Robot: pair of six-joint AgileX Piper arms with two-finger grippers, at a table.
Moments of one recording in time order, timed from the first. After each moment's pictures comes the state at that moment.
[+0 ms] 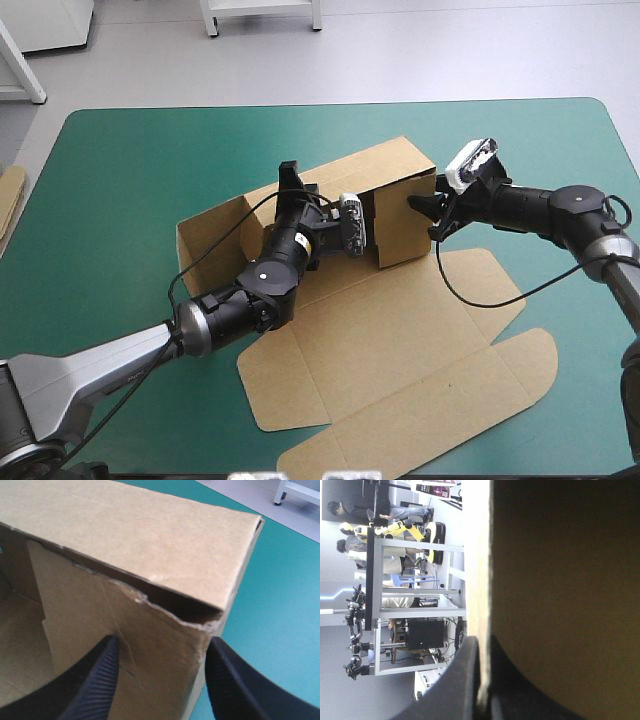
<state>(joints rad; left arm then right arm) -0.93 1.58 -1.16 1.44 0.63 -0.34 0.03 1.59 -1.11 1.32 0.77 -1.70</state>
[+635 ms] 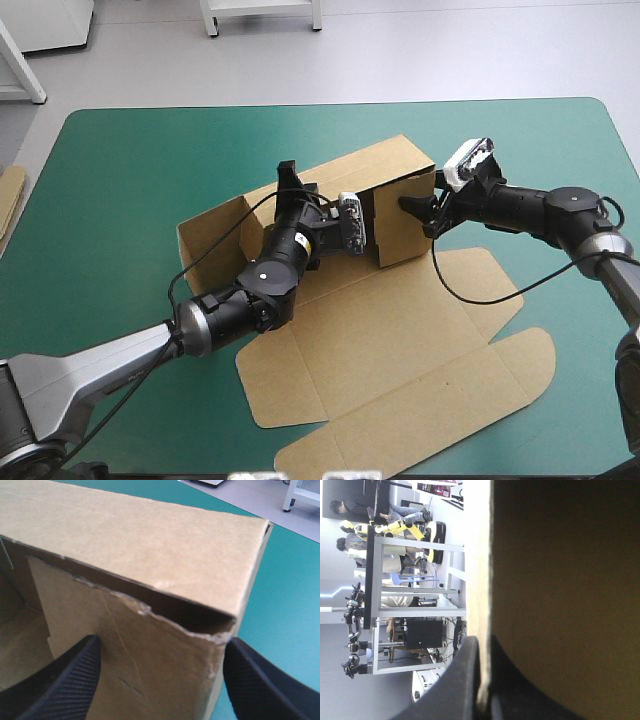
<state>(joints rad) -0.93 1.58 -1.15 1.44 0.64 -0.36 0.03 1.62 -1.11 1.41 0.78 -1.74</state>
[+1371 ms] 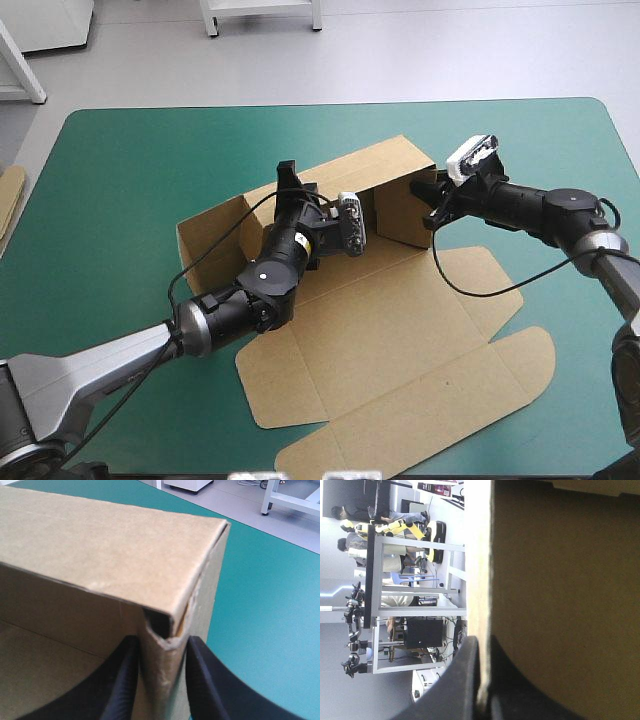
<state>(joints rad) -0.93 1.58 -1.15 1.44 0.64 -0.36 0.03 1.65 -1.11 1.48 0.73 -1.78</state>
